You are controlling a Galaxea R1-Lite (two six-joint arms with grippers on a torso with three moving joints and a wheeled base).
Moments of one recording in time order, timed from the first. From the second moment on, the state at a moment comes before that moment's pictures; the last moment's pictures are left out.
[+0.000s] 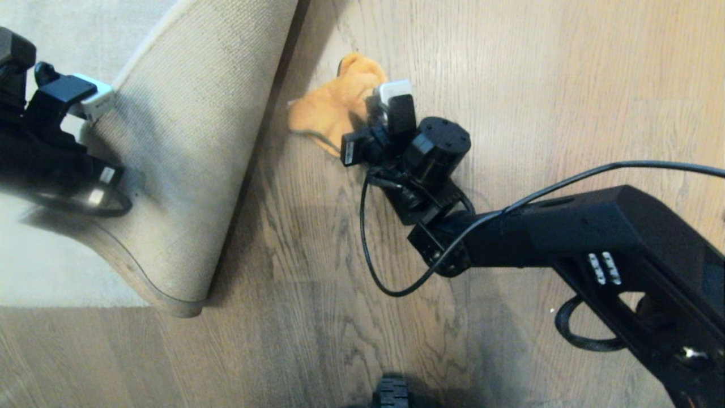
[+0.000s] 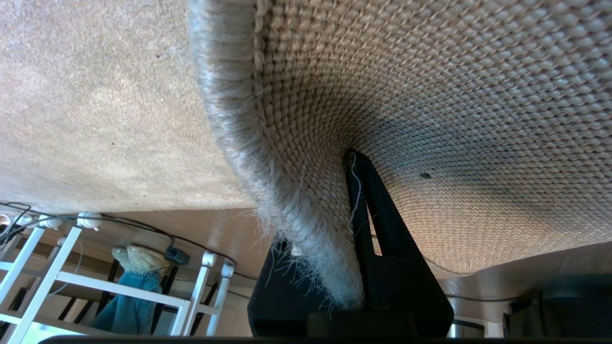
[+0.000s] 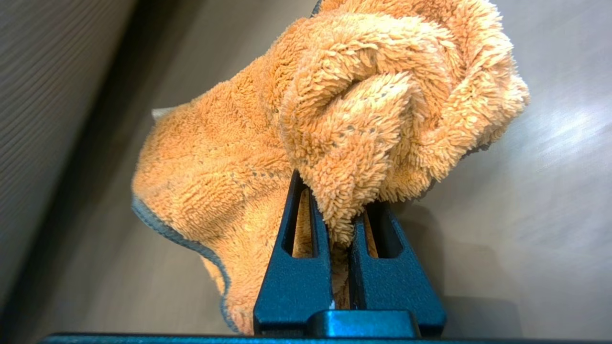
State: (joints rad) left arm 0.06 1.53 -1.35 0.40 0.25 0.38; right arm 0.75 2.33 -1.76 -1.08 -0.22 -0.20
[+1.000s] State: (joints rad) left arm 0.06 1.52 -1.34 0.40 0.25 0.39; right arm 1.08 2.31 -1.52 -1.12 -0.23 -0.20
